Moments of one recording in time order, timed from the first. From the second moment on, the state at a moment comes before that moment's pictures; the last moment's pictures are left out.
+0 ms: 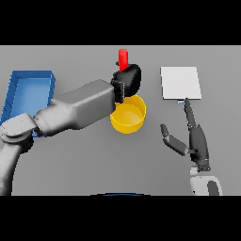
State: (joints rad) left arm -1.36 0.23 -1.34 -0.77 -1.20 -0.29 -0.08; right arm 0.14 -0.04 0.13 -1.73 0.29 -0.08 -0.12
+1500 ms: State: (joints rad) left arm -1.31 0.67 -0.47 -0.24 -0.04 0.14 0.29; right arm 0.07 -0.05 0.13 -1.70 0.21 -0.02 -0.13
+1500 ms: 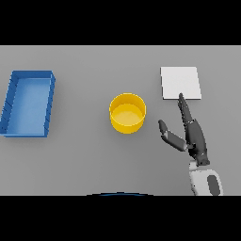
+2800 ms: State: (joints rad) left arm -0.55 0.91 -0.56 -1.19 0.48 0.22 0.50; right arm 0.08 -0.06 0.15 -1.69 0.24 -0.02 -0.16
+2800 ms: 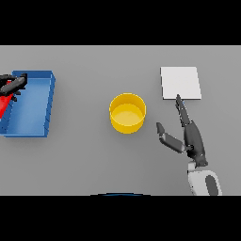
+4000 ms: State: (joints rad) left arm -0.59 0.86 -0.60 -1.11 0.39 0.28 0.39; right arm -0.30 -0.37 0.46 -1.57 0.73 0.25 -0.12
